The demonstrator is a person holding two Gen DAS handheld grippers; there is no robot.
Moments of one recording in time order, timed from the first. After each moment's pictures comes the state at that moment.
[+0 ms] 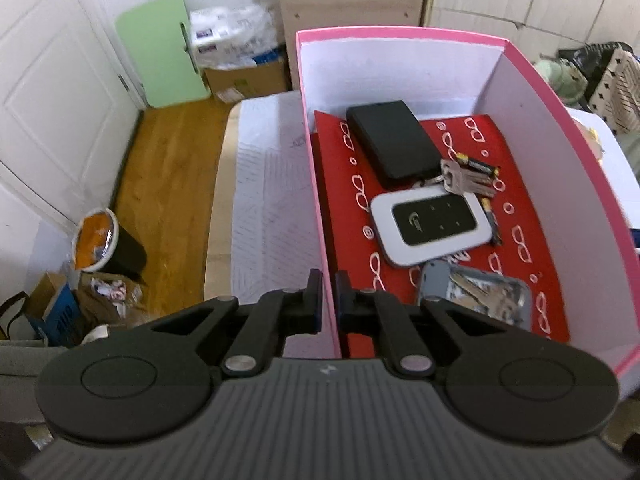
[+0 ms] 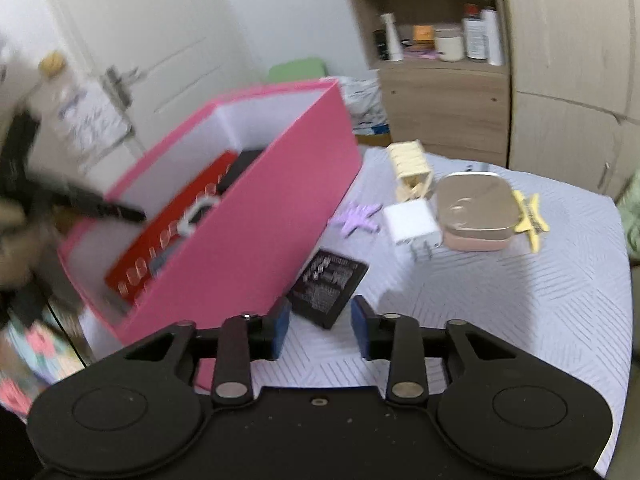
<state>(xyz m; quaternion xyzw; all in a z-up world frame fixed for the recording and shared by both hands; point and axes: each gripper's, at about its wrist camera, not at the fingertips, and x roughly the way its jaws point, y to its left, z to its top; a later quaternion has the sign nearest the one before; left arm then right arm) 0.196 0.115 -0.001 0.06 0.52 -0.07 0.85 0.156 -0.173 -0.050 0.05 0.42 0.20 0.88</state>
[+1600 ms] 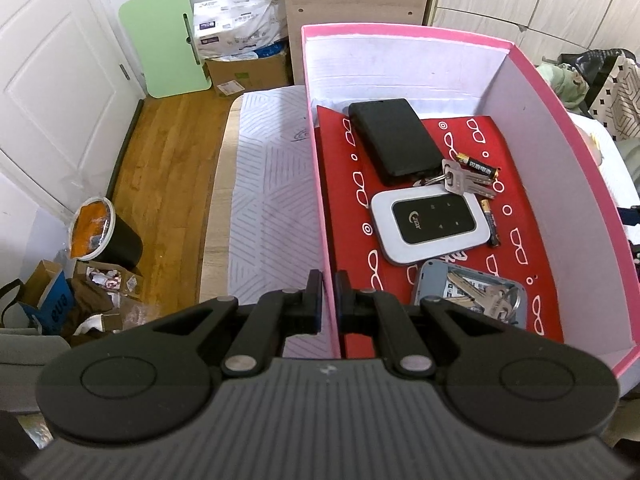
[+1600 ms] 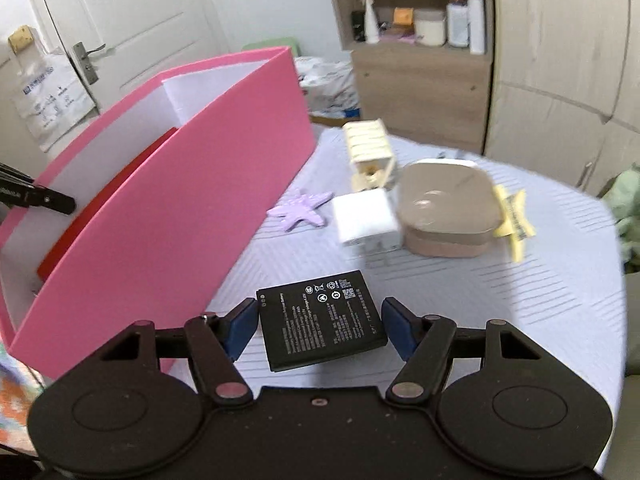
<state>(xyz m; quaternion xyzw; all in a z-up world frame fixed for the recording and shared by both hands) 0.194 0.118 -0.002 0.04 0.53 -0.07 0.85 0.184 -0.194 -0.067 0.03 0.44 0.15 0.88</state>
